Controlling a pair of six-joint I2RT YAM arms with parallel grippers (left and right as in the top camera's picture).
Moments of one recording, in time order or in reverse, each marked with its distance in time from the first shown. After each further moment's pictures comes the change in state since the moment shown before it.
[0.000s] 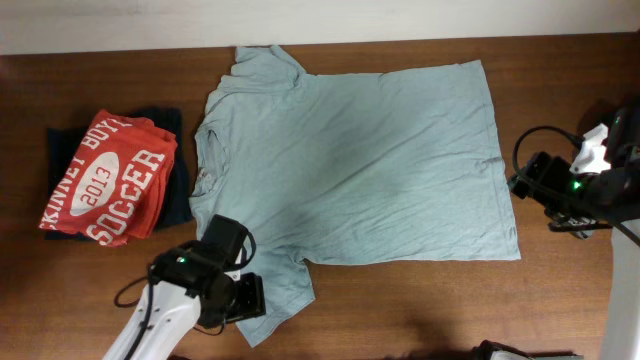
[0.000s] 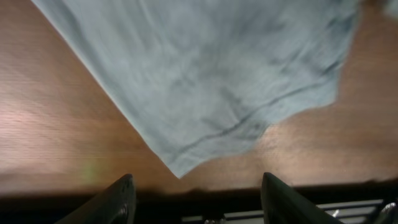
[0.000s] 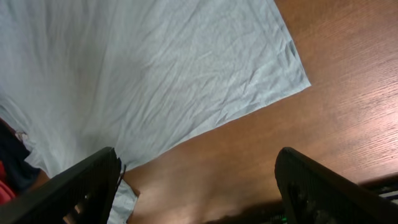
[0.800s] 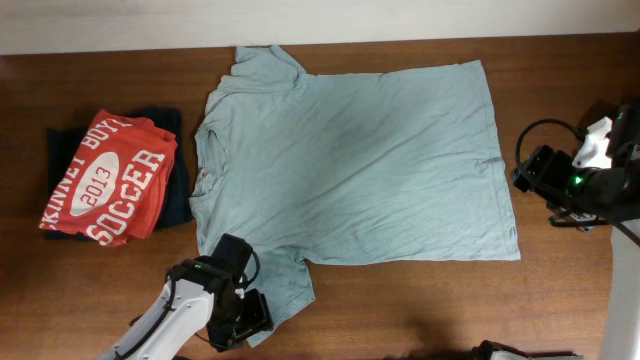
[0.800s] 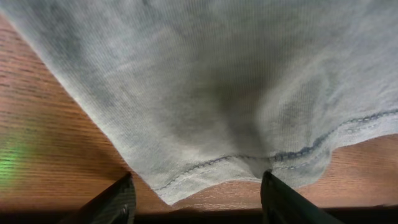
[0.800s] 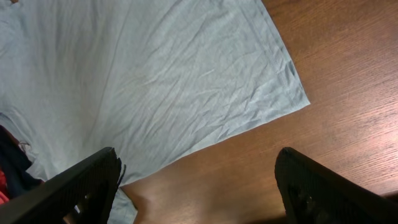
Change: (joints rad) left arm -0.001 0.133 -0.209 0.212 0.122 -0.187; right arm 0.000 0.000 -0.003 0.060 0.006 0.001
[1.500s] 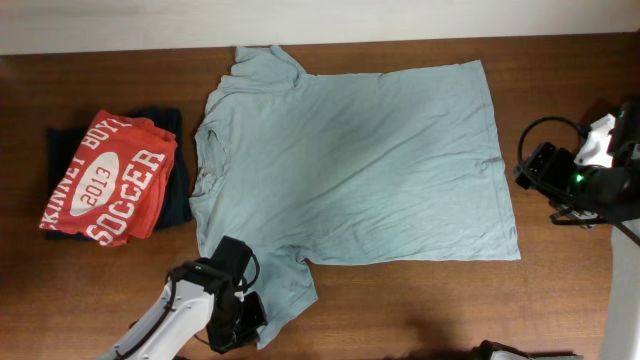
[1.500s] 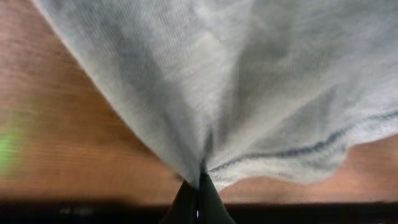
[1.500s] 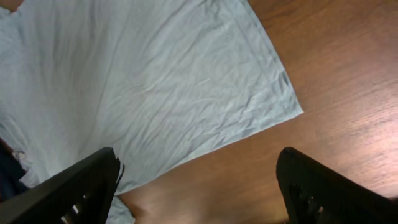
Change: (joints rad) left arm 0.000 0.000 0.000 -0.031 0.023 -0.017; right arm 0.000 0.000 0.000 0.026 0.031 0.000
